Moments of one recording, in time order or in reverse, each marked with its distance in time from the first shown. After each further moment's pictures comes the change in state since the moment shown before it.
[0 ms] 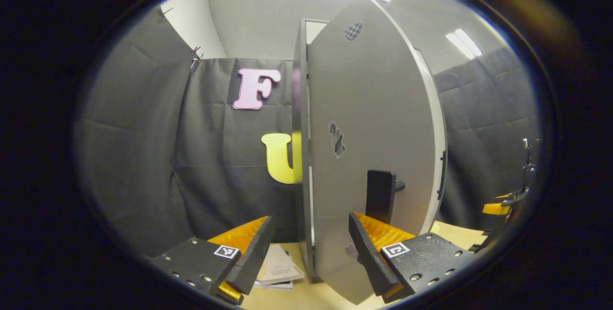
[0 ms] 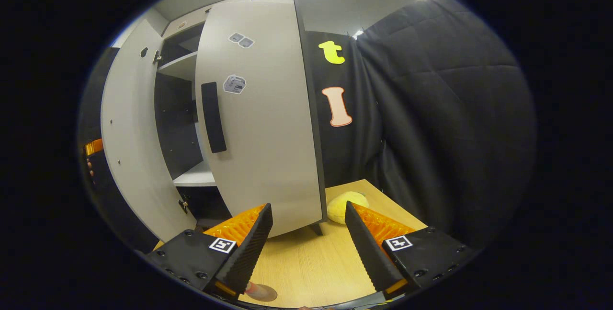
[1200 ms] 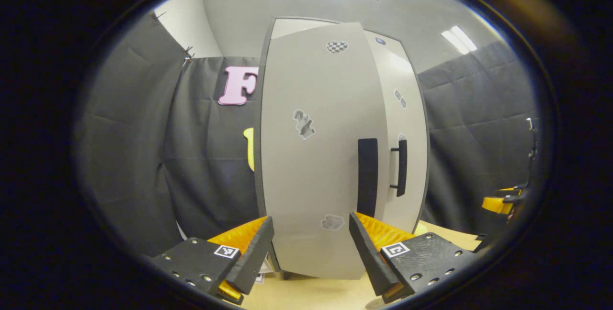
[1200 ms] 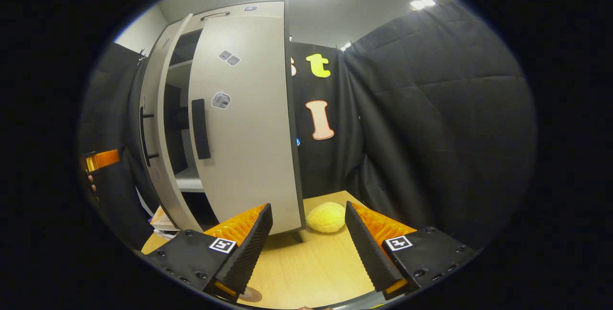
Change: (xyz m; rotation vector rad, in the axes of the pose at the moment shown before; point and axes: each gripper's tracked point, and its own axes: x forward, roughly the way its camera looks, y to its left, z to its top) left arm -0.015 -0.095 -0.031 -0.010 -0.025 -0.019; right arm -0.015 -0.009 0.024 -0.015 -0.096 -0.089
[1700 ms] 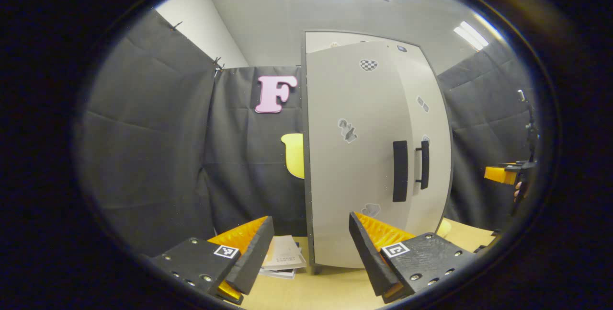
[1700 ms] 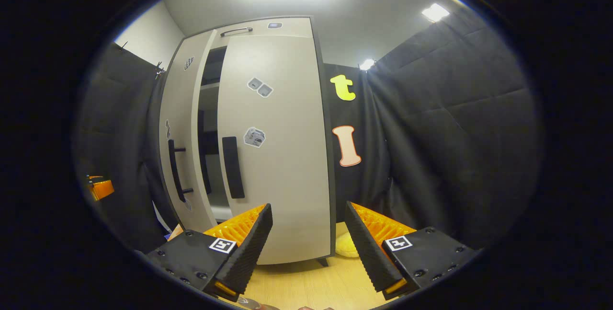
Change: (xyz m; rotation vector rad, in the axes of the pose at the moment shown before) left arm -0.069 0.059 0.002 0.032 -0.013 0.195; right arm 0.025 0.065 0.066 -0.004 -0.127 0.132
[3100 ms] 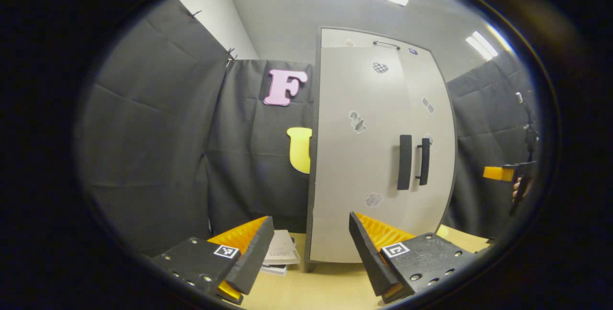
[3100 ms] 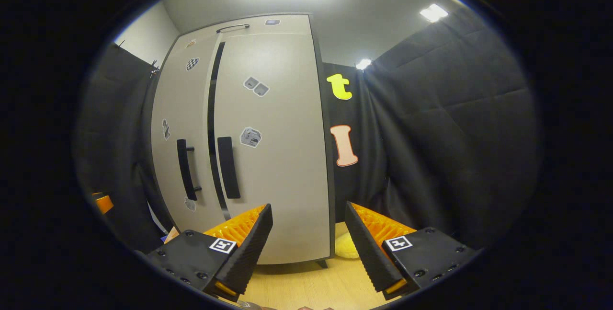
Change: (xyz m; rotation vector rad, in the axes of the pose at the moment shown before) left arm 0.001 -0.004 -0.025 -0.062 0.014 0.020; right arm 0.013 -0.003 -0.011 0.002 0.022 -0.051
